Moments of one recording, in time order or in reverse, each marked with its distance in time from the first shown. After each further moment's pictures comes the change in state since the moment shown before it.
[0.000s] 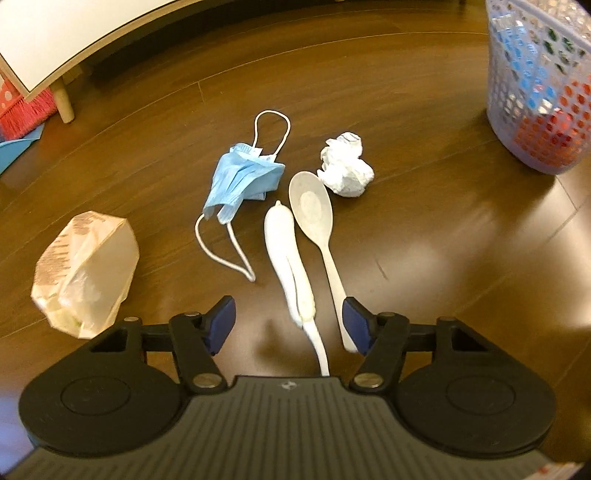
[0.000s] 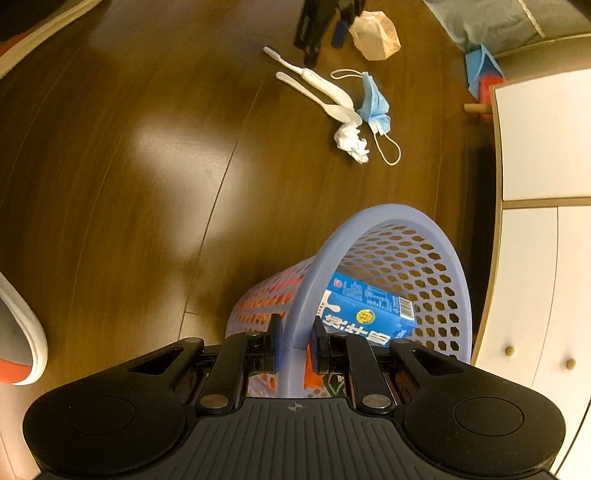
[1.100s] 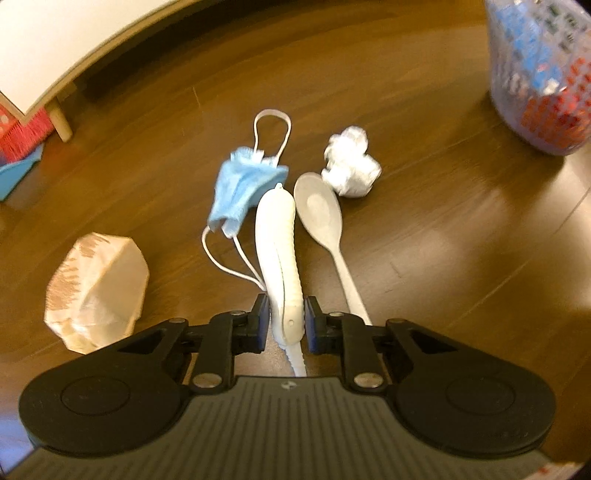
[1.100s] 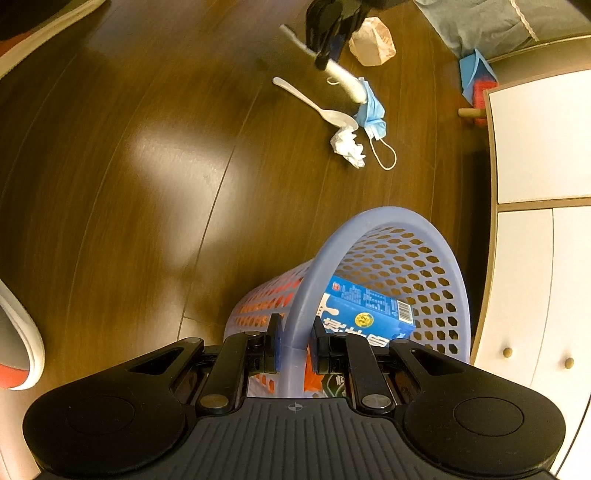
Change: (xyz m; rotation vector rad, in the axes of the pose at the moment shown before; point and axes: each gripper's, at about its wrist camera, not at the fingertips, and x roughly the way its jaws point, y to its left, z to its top) left arm -0.007 -0.002 0.009 0.089 0.013 0.040; right arm -0.004 0.005 -0.005 0.005 -0.031 -0.017
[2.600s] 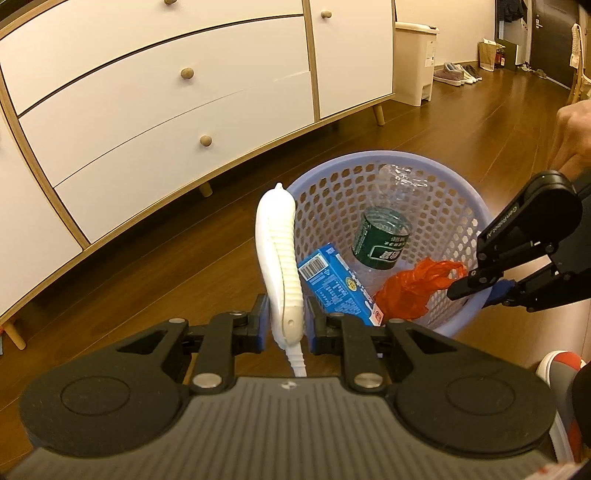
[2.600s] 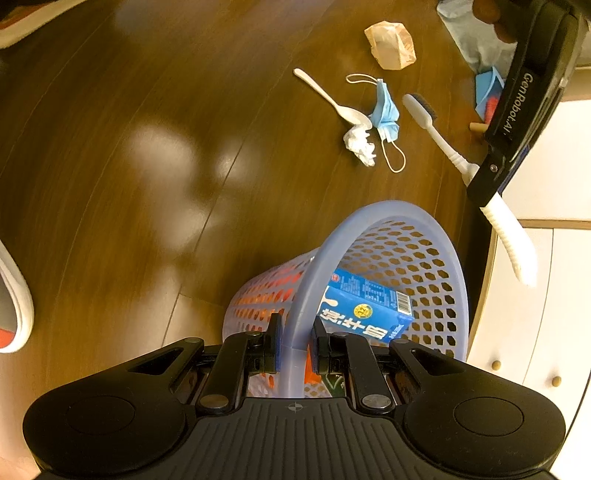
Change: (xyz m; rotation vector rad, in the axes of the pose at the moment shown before) left arm -0.145 -0.107 0.153 0.193 -0.436 -0.206; right arm 0.006 0.008 -0.011 -0.105 0.009 -0.019
